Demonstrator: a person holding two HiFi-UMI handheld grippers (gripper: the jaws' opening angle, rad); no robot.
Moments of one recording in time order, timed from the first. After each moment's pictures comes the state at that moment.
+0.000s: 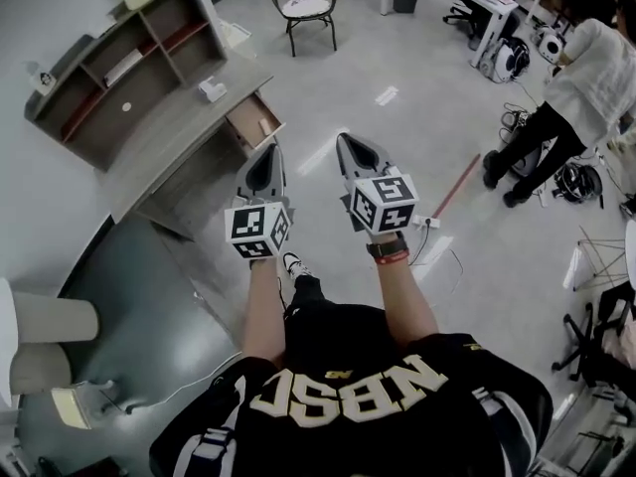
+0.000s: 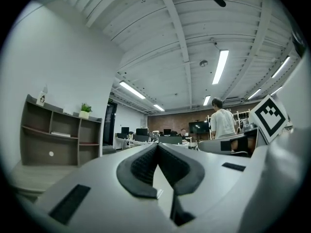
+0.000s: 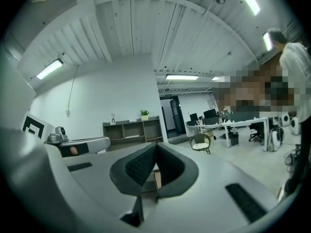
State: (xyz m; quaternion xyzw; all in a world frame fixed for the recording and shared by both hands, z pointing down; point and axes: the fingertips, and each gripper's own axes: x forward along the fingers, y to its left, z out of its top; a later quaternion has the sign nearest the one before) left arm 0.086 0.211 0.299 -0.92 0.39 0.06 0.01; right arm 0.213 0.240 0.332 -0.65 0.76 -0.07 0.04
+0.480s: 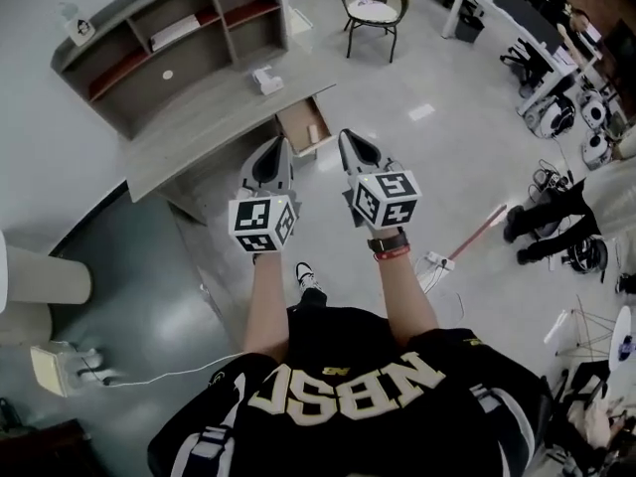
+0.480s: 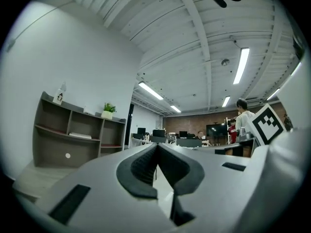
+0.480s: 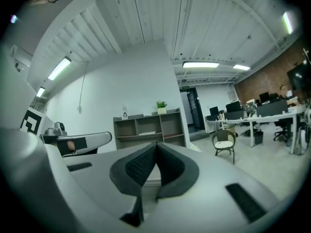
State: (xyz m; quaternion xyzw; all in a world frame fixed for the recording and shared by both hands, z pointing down) left arm -0.021 0.051 0.289 -0.88 0.47 0.09 -0.01; right arm 0.098 0.048 0.329 -0.56 0.82 -0.08 0.01
